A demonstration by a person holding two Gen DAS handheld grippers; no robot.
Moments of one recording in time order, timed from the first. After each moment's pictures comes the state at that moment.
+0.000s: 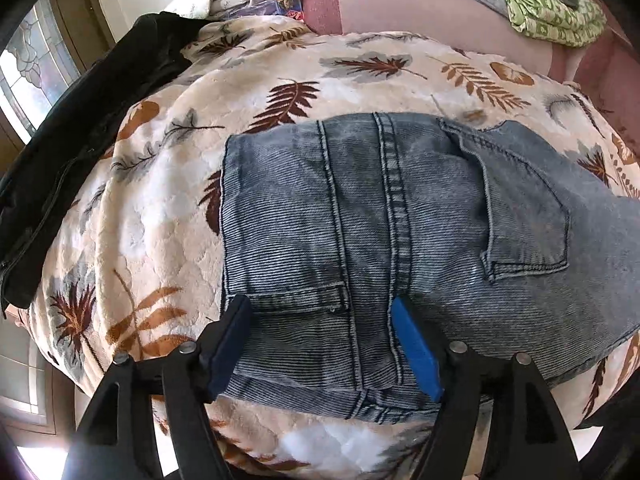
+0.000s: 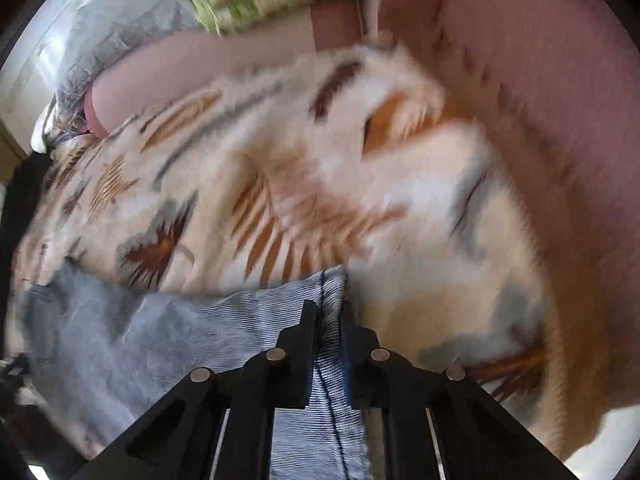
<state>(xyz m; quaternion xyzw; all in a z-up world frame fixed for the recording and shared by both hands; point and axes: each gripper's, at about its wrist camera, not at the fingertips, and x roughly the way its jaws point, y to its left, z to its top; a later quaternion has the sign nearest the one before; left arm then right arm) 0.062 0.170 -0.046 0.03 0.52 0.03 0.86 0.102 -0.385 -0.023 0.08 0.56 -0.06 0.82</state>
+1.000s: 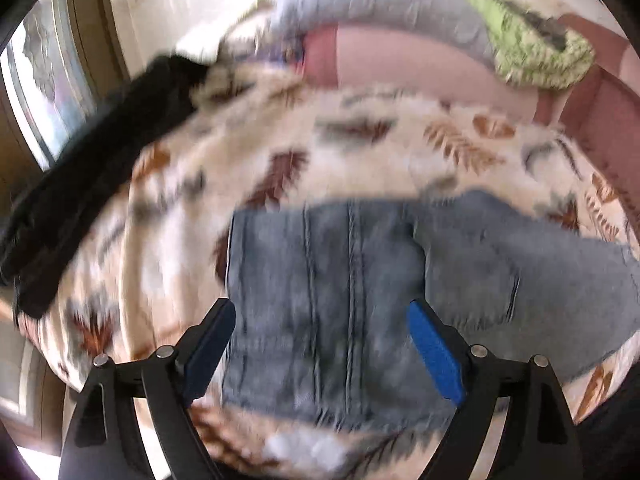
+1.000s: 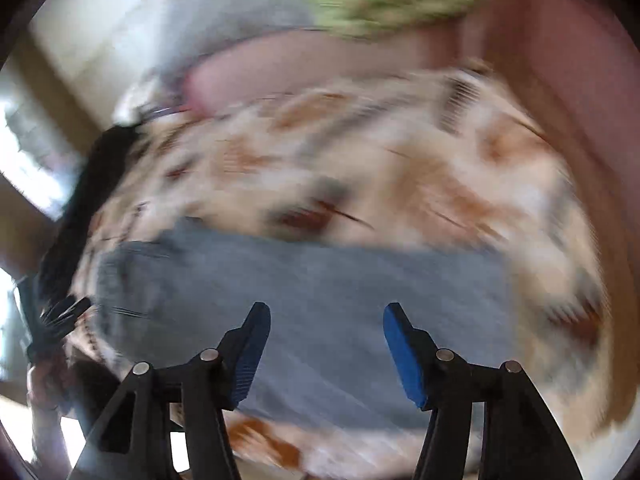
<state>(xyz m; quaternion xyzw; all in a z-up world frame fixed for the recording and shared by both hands) 0.048 0.156 0.009 0.01 0.44 0.03 0.90 0.076 -0.281 0.044 0.12 0.55 0.11 0.82</state>
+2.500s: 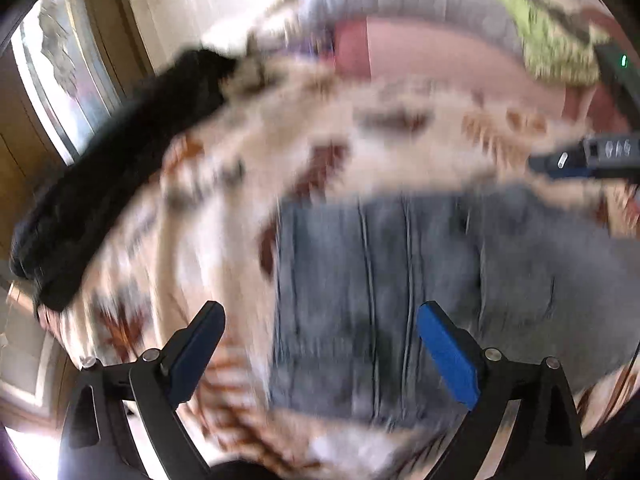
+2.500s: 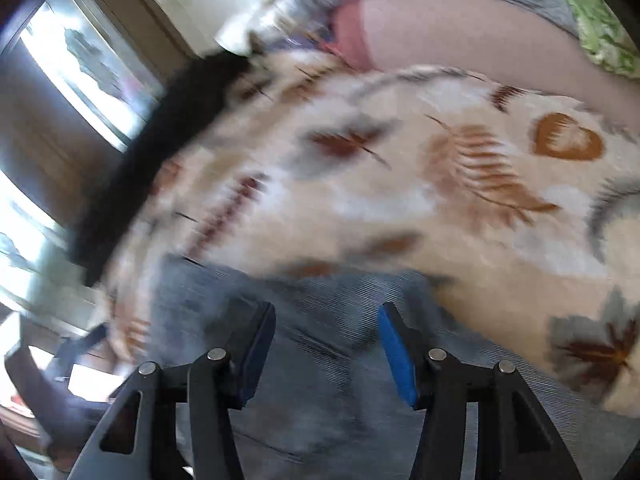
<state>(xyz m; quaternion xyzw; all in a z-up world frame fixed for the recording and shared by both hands) 0.053 0.185 0.009 0.02 0.43 0.08 0.90 0.188 -0.027 -0.013 0.11 0.55 0.29 0.78</state>
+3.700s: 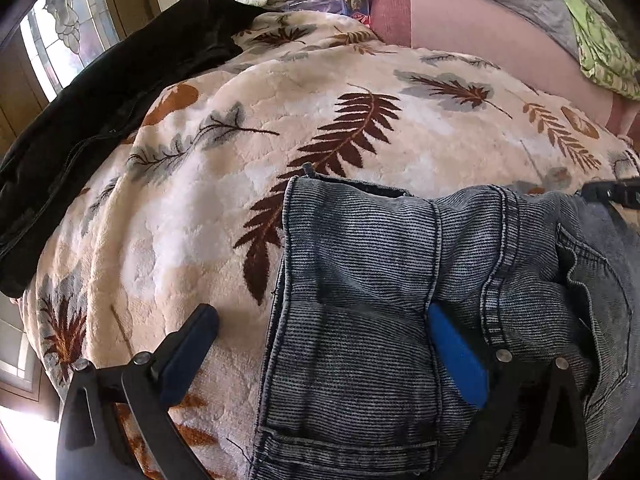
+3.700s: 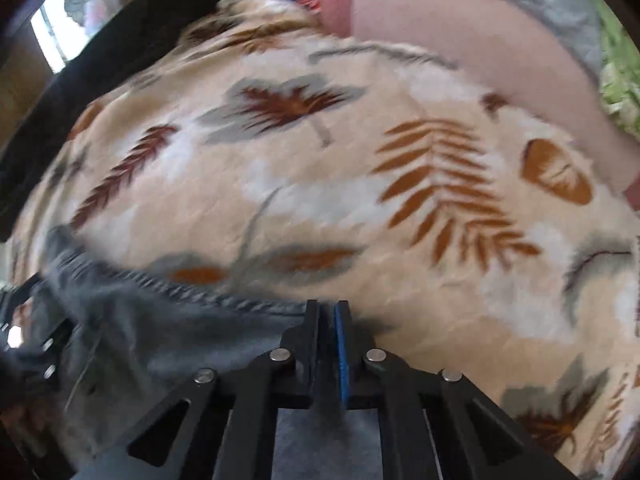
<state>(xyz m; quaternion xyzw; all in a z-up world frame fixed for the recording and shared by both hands) 0.101 0.209 -0.069 -0.02 0.49 0.12 0.87 0.232 -0.005 -0.081 -0.09 0.58 0.19 0.79</state>
